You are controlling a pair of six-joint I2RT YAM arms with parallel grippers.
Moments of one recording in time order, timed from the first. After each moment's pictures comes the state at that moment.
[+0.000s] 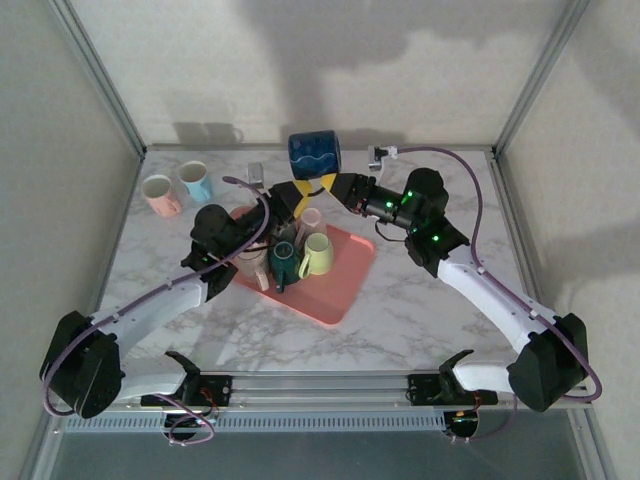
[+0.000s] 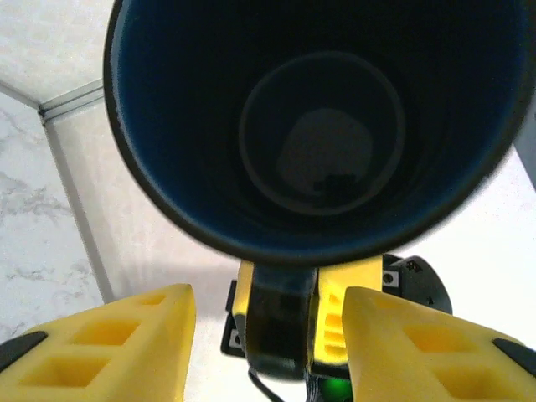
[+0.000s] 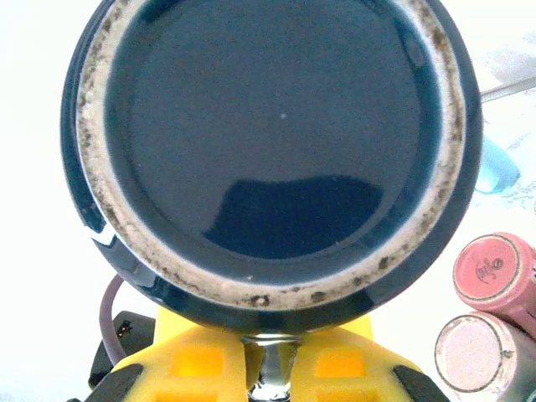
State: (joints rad) left arm -0.55 1.25 0.79 0.73 0.41 -1.31; right arm 0.58 1.27 1.06 0.29 -0.60 1.06
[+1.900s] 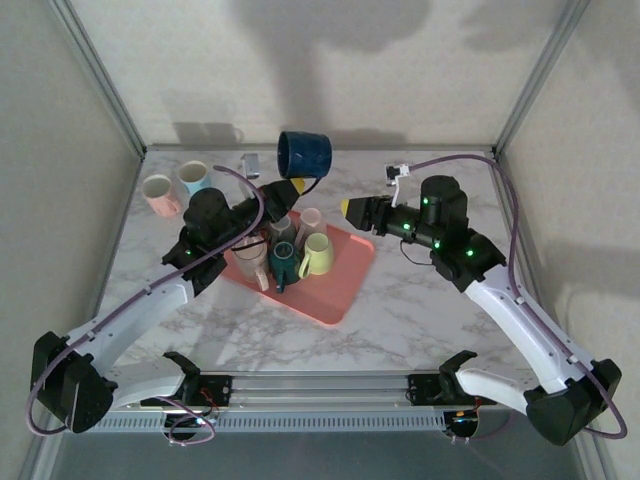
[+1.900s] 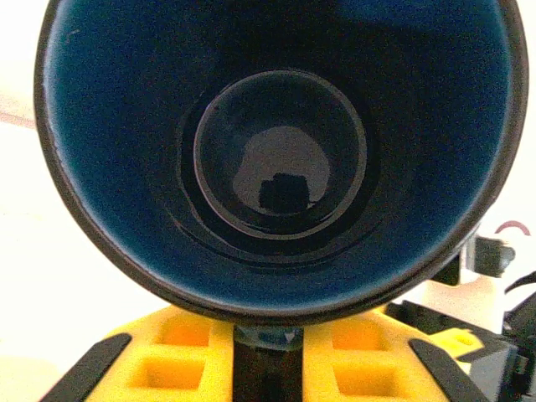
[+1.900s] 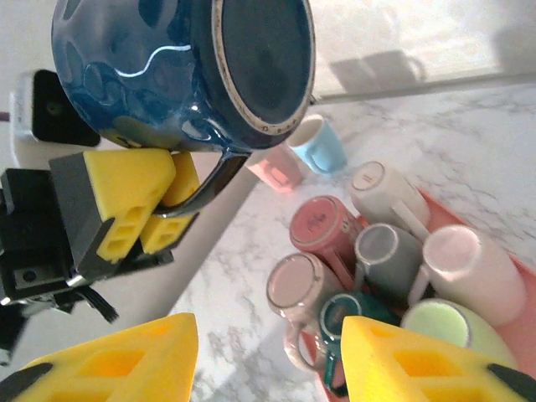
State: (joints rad) left arm -0.53 1.15 0.94 0.26 0.30 -0.89; right arm 0.58 1.08 1.14 -0.34 -0.41 0.54
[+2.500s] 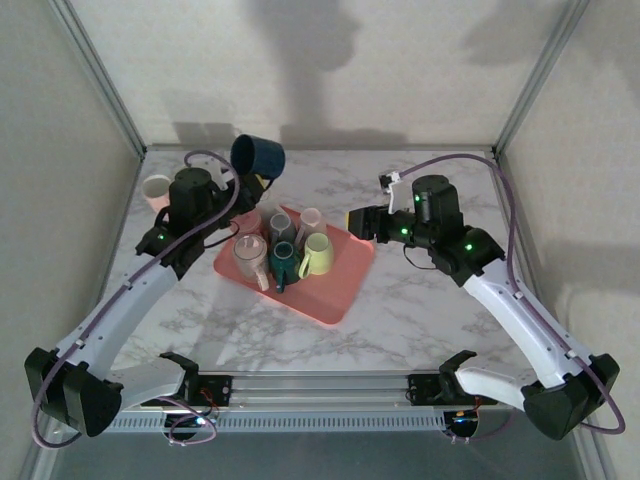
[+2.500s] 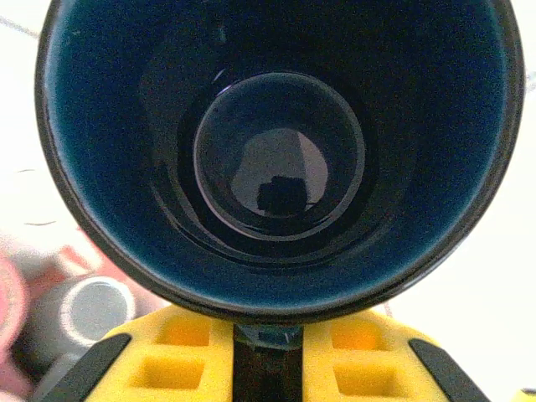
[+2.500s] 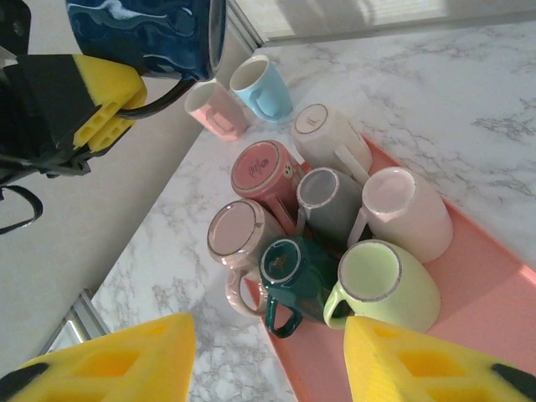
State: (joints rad) left arm -0.34 1.16 1.09 -0.26 0.12 -0.75; right arm 0.58 1.12 1.17 -0.52 -0.37 0.43
